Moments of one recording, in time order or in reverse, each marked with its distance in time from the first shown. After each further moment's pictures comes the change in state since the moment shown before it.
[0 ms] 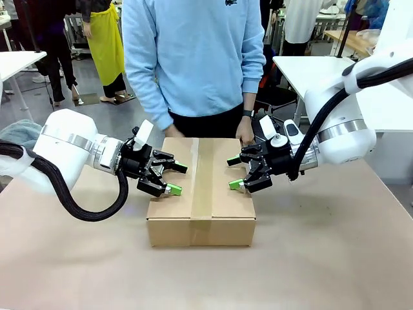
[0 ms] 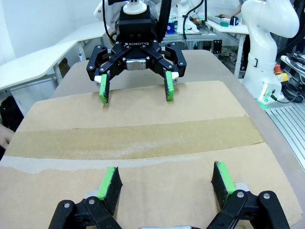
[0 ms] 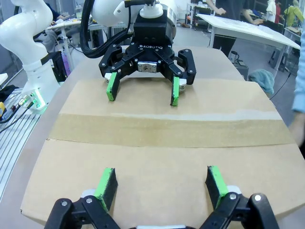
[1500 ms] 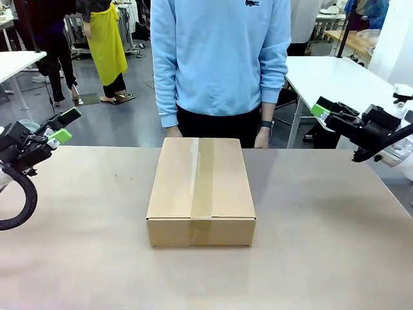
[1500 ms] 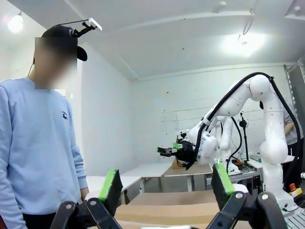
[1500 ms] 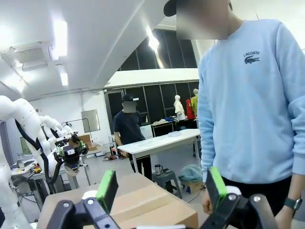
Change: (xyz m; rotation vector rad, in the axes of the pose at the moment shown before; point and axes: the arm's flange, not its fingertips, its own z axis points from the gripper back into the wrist) left arm -0.021 -0.080 0.213 0.293 -0.805 -0.086; right arm -0.004 0.015 0.200 -0.470 -0.725 -0.237
